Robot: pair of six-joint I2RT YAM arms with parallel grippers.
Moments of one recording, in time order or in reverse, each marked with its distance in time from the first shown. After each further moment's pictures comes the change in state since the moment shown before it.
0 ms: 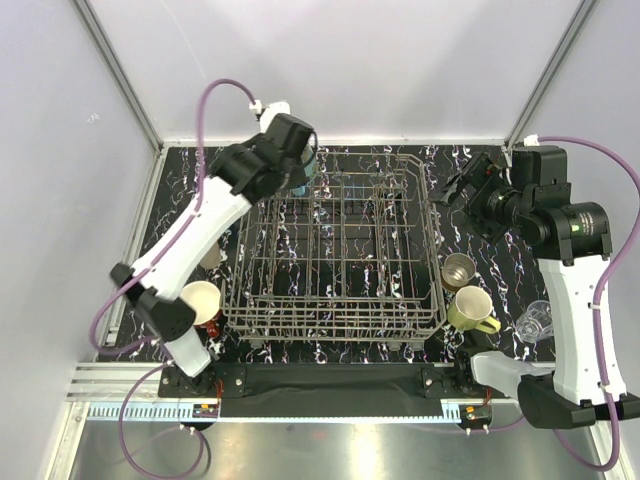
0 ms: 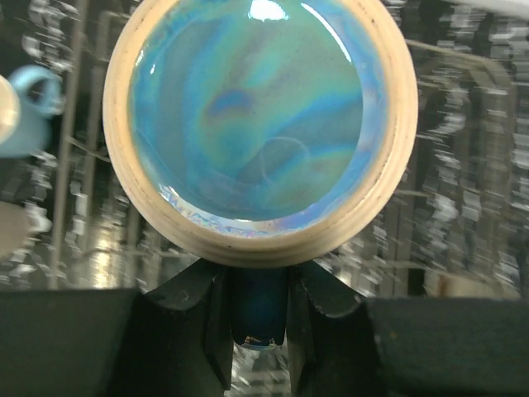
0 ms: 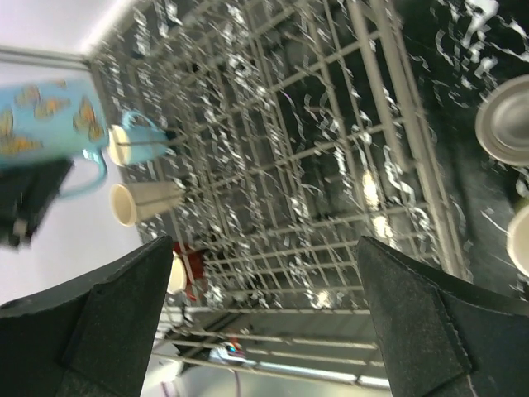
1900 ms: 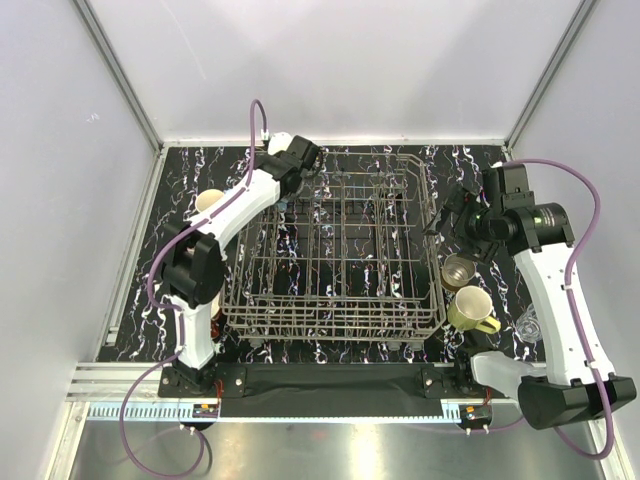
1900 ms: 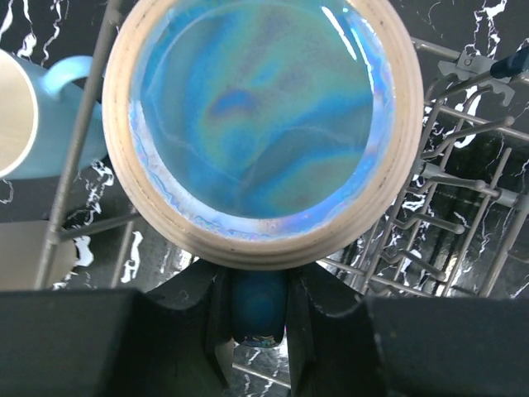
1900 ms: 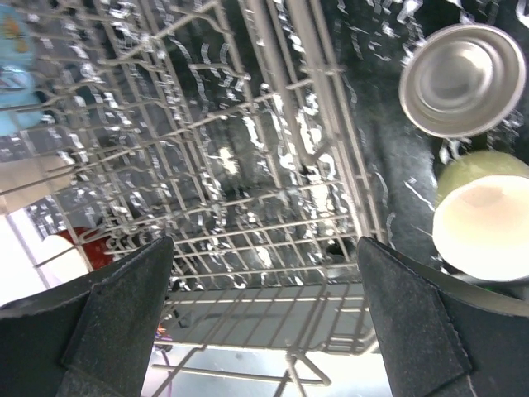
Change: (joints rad) left arm 0.155 0.305 -0.226 0.228 -0.162 0.025; right arm 0.000 -0.004 -0.283 0.004 0.041 -0.139
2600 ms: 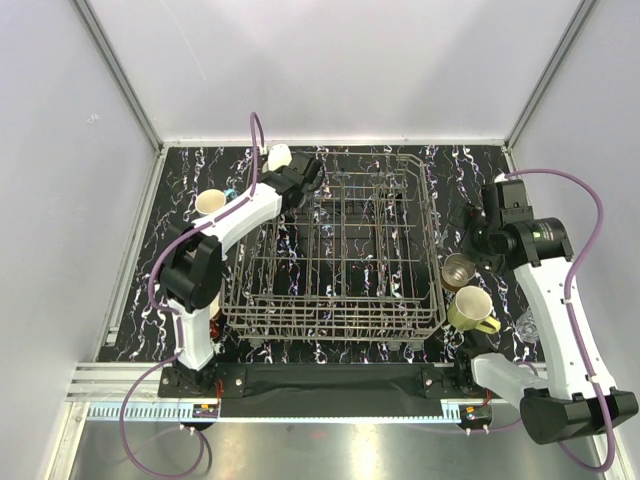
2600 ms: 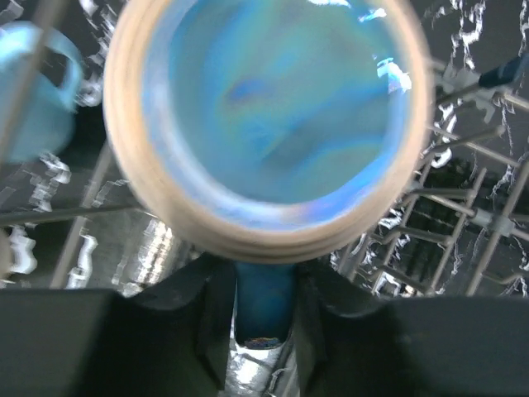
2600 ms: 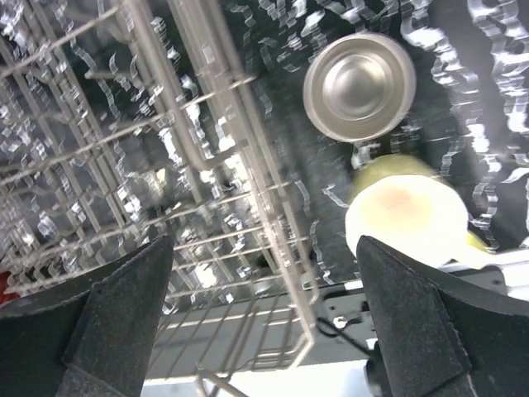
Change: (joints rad) left arm -0.022 -0.034 -0.171 0.196 -0.042 -0.102; right arm 0.000 -0.067 -0.118 0.003 0.136 -0.095
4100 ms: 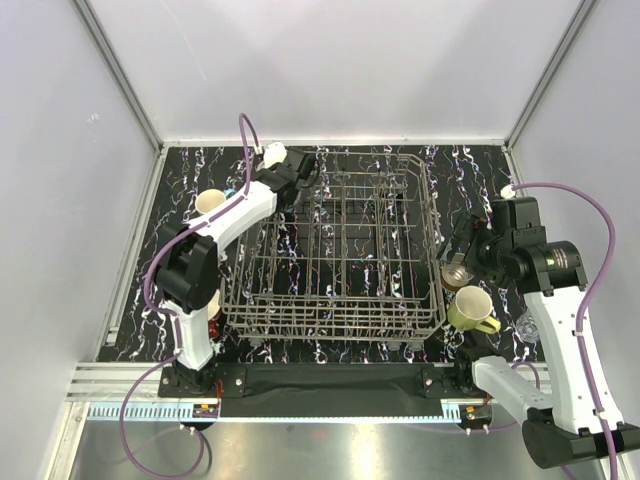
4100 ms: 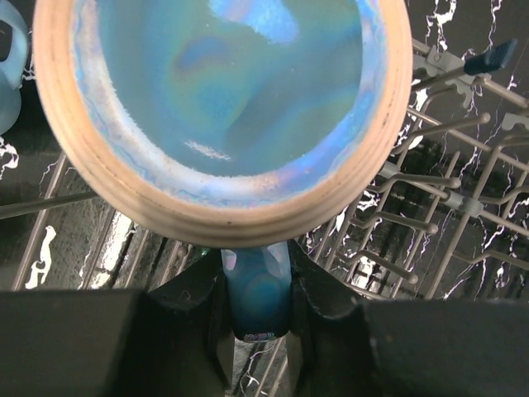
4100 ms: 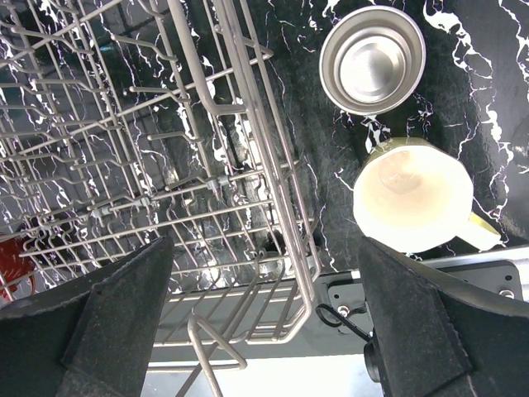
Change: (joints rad) left arm 0.024 -0.017 -0.020 0.023 0.127 -0.042; right arm 0.000 -0.140 -0.031 -0.033 -0.029 -0.008
